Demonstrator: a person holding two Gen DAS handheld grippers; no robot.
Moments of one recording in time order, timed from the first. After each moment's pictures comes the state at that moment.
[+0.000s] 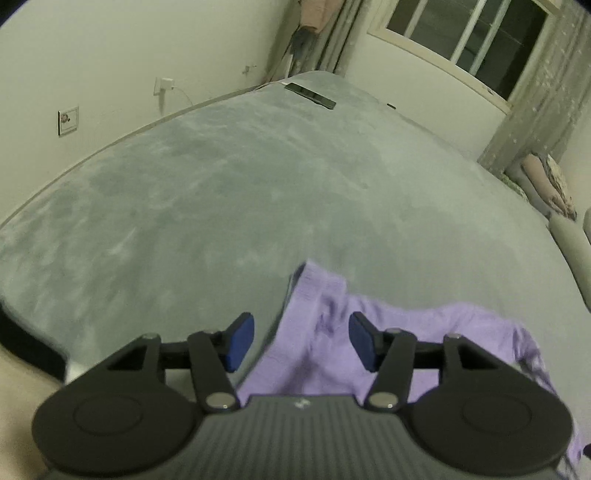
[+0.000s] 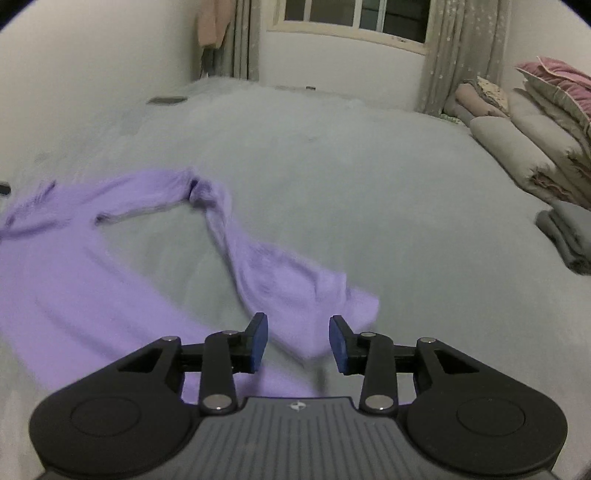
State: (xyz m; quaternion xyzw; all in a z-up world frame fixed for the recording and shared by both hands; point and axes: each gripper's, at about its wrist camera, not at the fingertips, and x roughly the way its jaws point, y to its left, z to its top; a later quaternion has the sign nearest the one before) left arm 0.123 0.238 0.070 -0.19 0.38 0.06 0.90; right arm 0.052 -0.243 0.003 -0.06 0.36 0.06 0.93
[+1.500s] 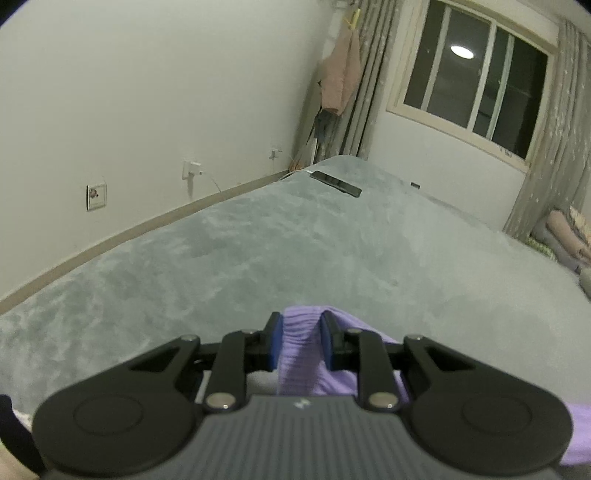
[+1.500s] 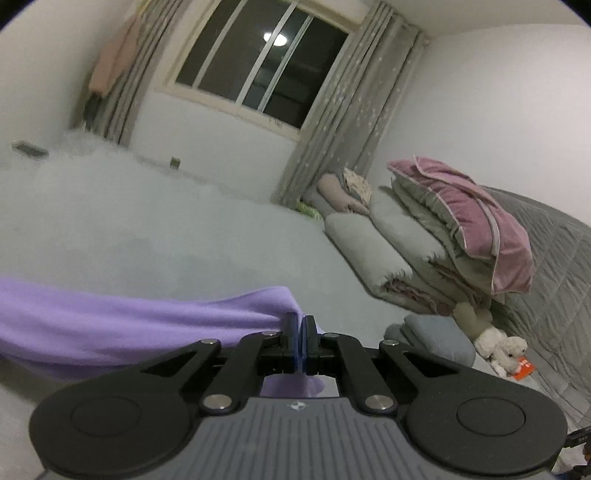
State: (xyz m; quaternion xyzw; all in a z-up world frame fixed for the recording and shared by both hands) left arm 0.143 0.238 0.084 -0.16 0.25 0.14 0.95; right arm 0.120 -0.276 0.072 -0.17 0.18 -0.17 0.95
